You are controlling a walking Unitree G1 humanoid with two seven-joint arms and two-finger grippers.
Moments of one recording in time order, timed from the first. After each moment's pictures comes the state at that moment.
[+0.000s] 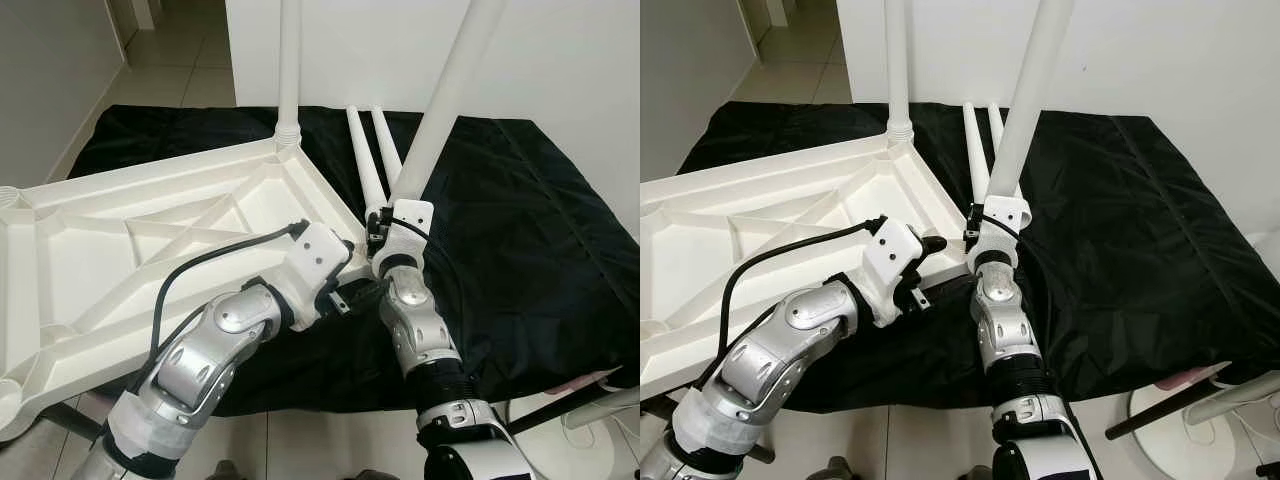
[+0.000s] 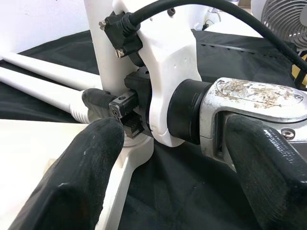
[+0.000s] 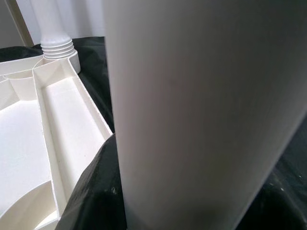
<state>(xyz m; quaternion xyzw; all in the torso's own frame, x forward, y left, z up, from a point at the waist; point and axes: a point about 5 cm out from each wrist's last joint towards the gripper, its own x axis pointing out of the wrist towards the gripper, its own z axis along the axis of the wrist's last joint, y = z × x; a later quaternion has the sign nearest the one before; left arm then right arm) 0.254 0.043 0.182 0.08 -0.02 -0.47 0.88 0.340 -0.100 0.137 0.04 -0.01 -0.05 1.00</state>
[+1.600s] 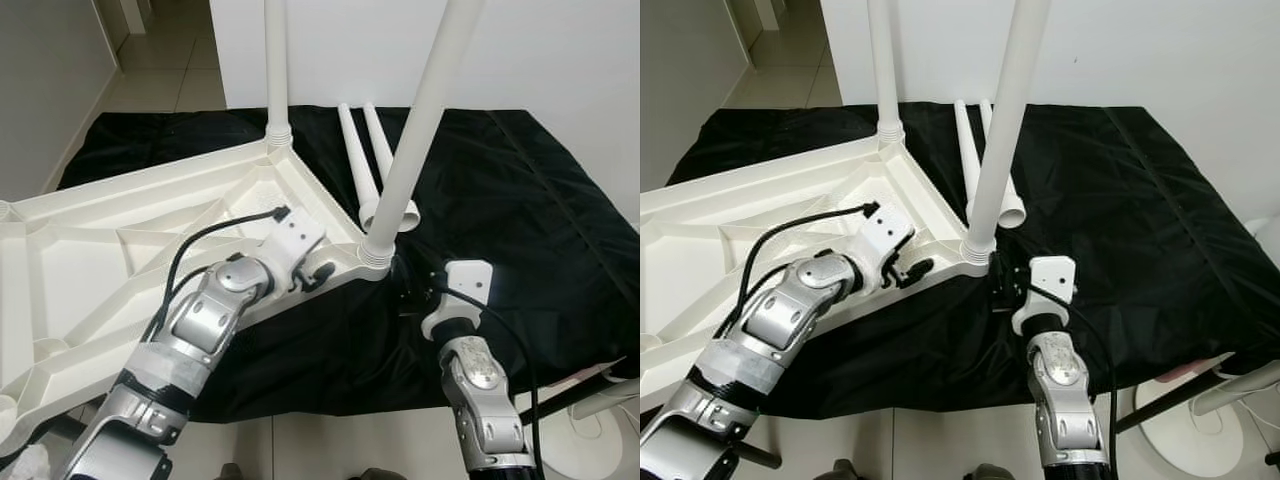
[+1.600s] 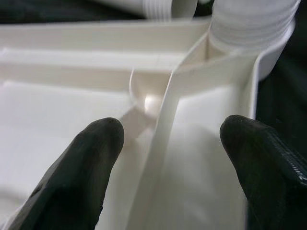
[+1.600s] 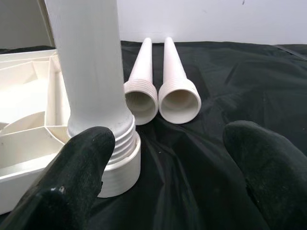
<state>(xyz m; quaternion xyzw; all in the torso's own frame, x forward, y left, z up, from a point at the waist) 0.318 0.073 0.146 0.22 0.11 -0.35 0.90 0.258 -0.159 0.125 -0.01 -0.06 0.02 1.00</state>
